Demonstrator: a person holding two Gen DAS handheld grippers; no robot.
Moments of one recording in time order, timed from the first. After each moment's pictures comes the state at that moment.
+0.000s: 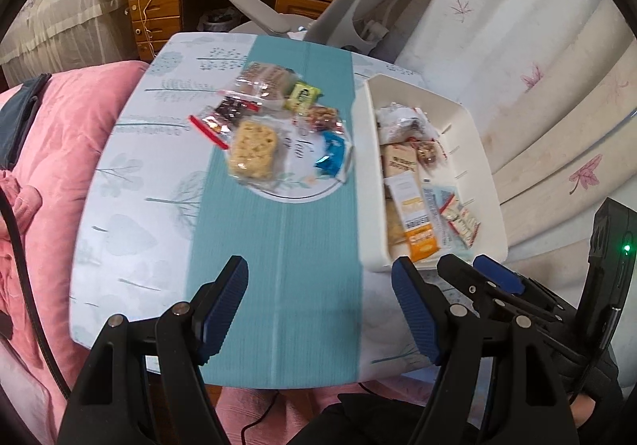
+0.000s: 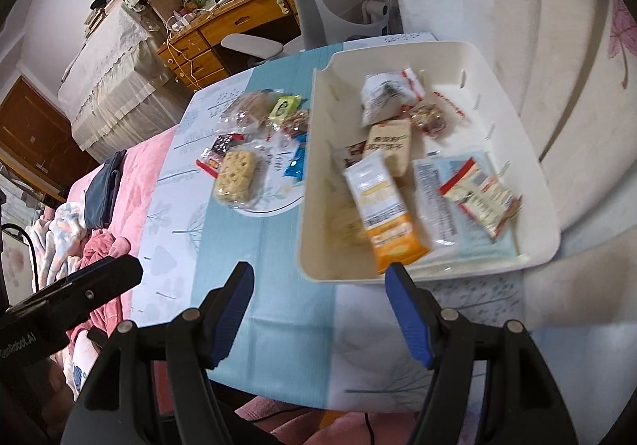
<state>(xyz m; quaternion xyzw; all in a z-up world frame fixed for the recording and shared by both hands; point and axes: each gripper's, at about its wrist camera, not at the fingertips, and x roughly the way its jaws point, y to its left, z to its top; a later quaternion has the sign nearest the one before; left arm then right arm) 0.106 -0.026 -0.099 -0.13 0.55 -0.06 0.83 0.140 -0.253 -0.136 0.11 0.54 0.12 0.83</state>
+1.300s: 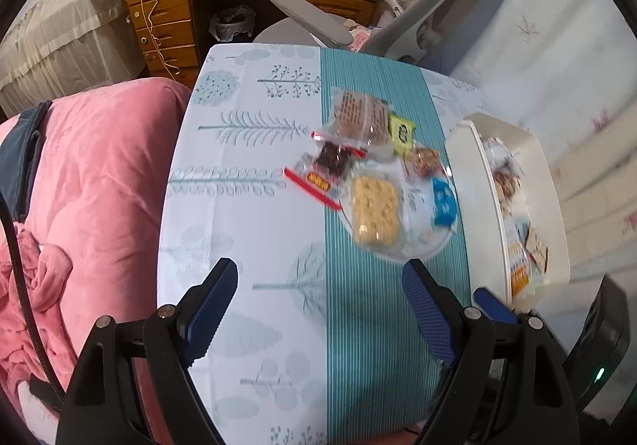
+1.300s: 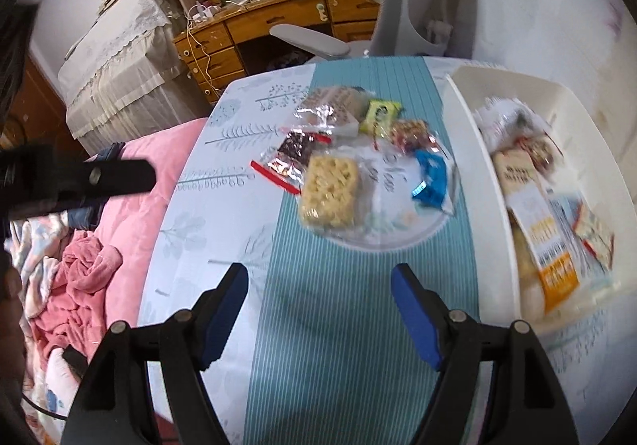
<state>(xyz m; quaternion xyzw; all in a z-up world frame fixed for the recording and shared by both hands) 0.224 0.119 -0.140 -0.09 0.57 -0.07 0.81 0.174 -0.074 -0.176 0.05 0.50 0.11 0.86</state>
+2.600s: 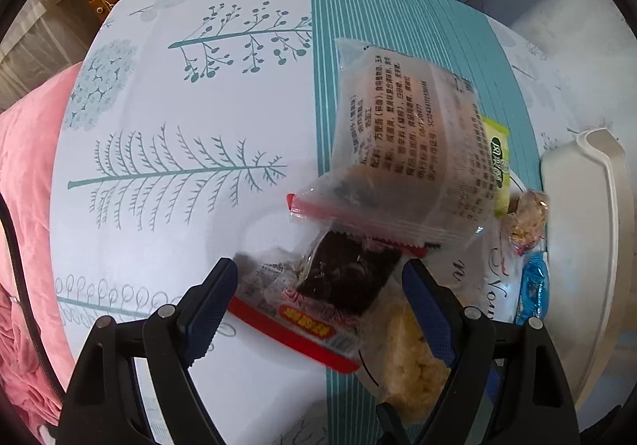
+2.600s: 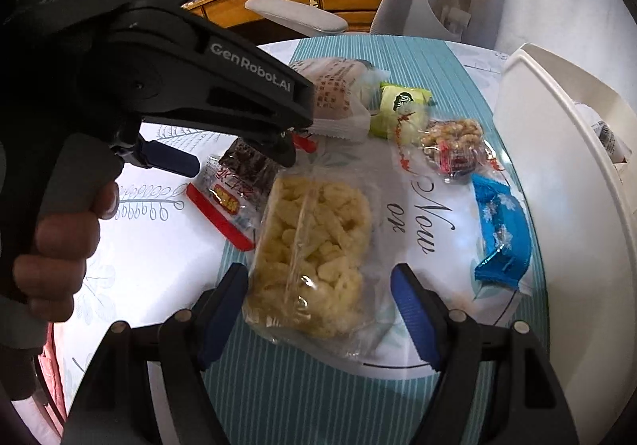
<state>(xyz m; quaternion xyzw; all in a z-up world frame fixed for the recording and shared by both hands) 0.399 0.065 -0.309 -0.06 0.66 -0.07 0.75 0.274 -0.046 -0.276 0.02 0.49 0.08 0.87</state>
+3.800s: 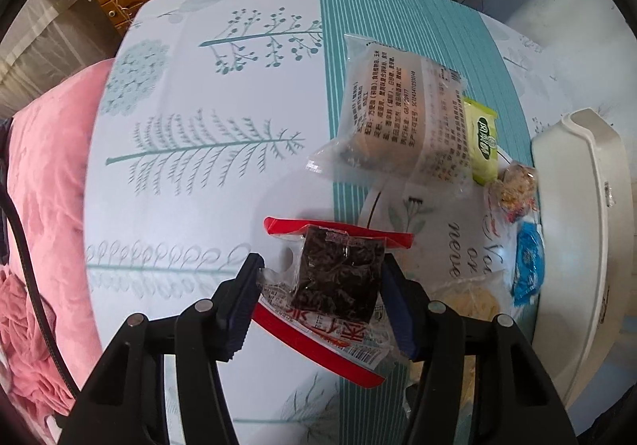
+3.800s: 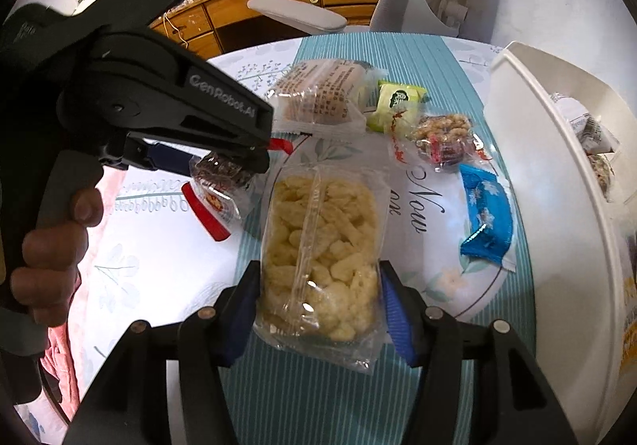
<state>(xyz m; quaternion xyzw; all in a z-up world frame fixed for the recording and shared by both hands) 0.367 0.081 -0.273 -0.04 0.66 -0.06 0.75 0.258 -0.049 -0.254 0.04 0.51 0.09 0.86</state>
